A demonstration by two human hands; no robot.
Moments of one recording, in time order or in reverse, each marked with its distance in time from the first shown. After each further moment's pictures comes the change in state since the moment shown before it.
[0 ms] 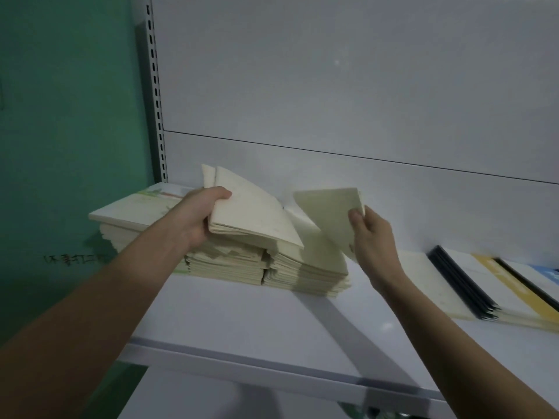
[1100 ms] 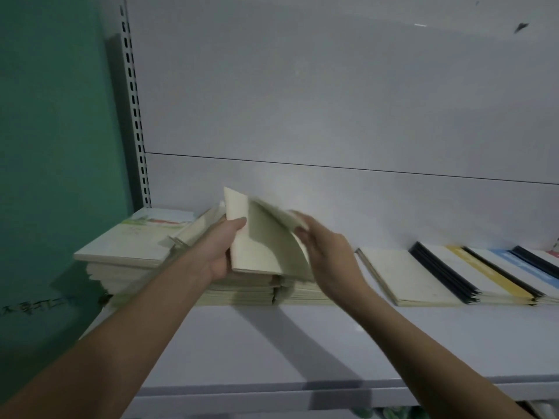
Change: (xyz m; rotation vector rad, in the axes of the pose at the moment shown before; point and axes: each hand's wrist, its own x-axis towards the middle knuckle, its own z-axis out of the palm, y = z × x) left_hand 0.010 -0.006 -0.002 0.021 -0.257 -0.100; right_hand -0.038 -0.061 0.067 -0.307 -0.107 -0.243
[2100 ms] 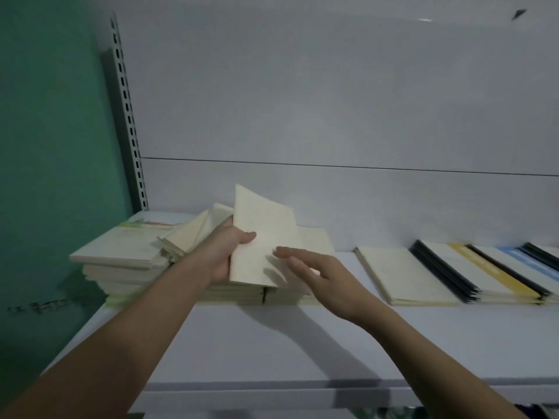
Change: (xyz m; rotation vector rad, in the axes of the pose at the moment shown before) left_hand -0.005 -0.010 0.024 0.122 -0.061 0.066; right_hand -0.024 0.040 -0.022 0.157 -0.401 0.004
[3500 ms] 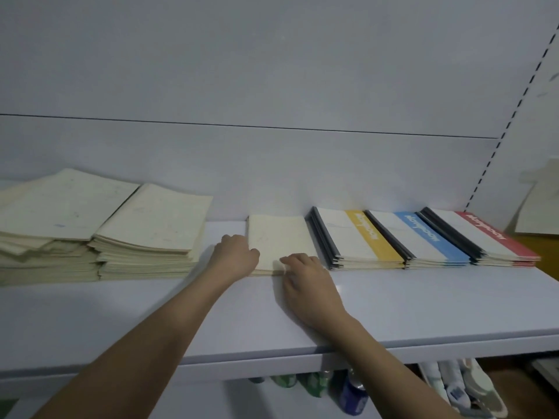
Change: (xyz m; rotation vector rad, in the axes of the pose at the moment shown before) left_hand 0.073 -0.128 0.272 1.232 0.154 0.012; right_hand -0.127 0.205 -0.117 -0.455 0.206 0.198
